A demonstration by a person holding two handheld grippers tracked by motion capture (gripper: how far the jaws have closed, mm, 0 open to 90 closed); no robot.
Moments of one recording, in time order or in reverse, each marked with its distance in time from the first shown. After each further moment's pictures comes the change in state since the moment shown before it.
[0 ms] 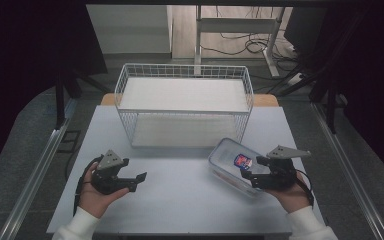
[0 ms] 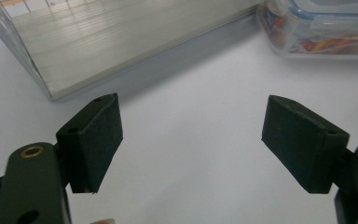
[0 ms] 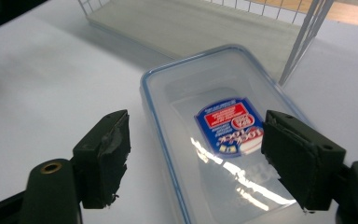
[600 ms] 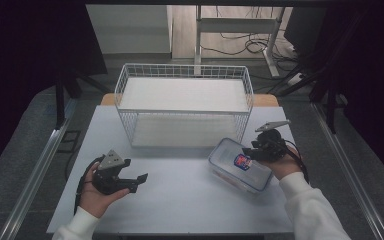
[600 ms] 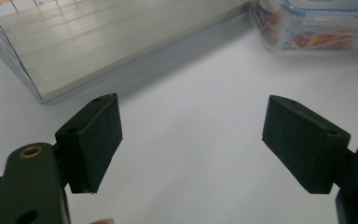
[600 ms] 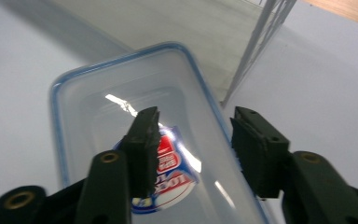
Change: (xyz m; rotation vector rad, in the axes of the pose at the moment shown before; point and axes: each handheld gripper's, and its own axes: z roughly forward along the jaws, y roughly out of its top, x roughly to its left) left arm 0.000 -0.002 0.003 0.009 -0.021 0.012; right arm -0.047 0.044 0.050 0.203 -0.088 -0.044
